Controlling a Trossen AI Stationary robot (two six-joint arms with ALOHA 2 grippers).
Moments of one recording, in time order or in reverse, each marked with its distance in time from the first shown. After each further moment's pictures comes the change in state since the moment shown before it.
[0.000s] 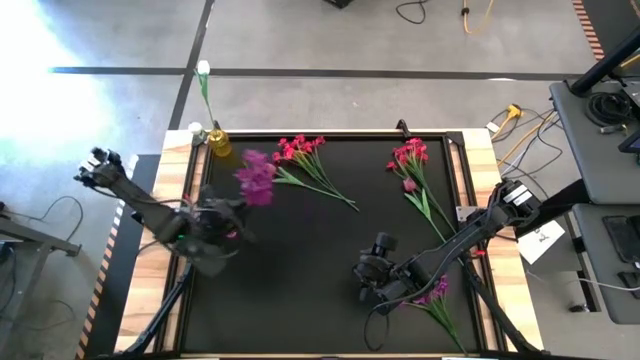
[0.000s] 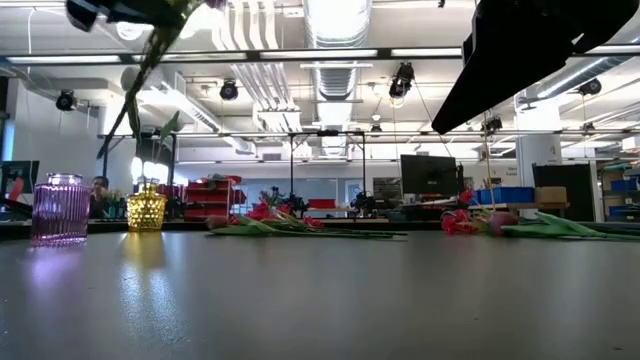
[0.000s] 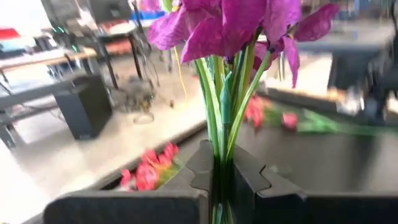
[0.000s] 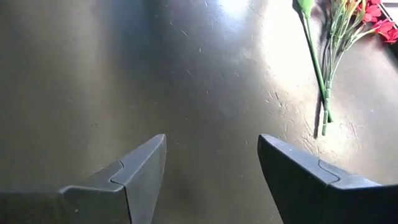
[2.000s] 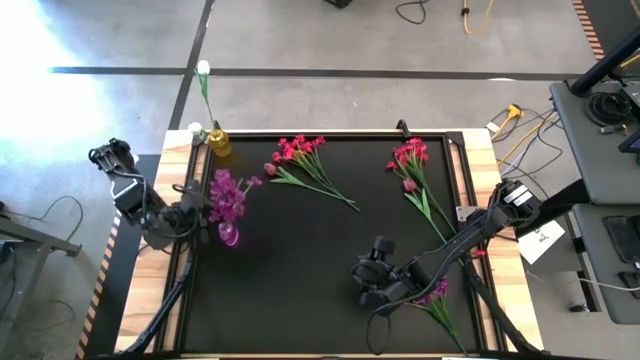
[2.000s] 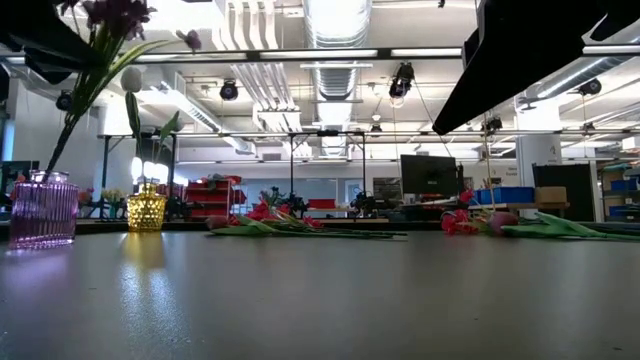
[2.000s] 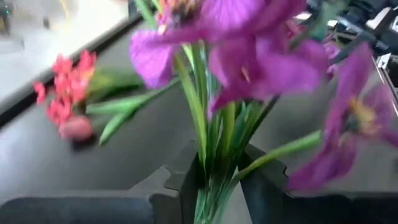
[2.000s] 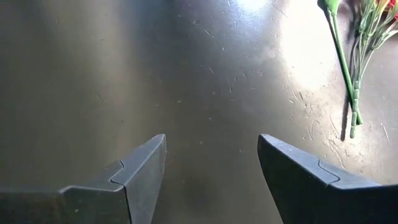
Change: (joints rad) left arm -0.189 -0.541 -0.151 -0.431 0.491 -0.131; right arm 0.007 0.000 -0.014 0.064 -0.053 -0.015
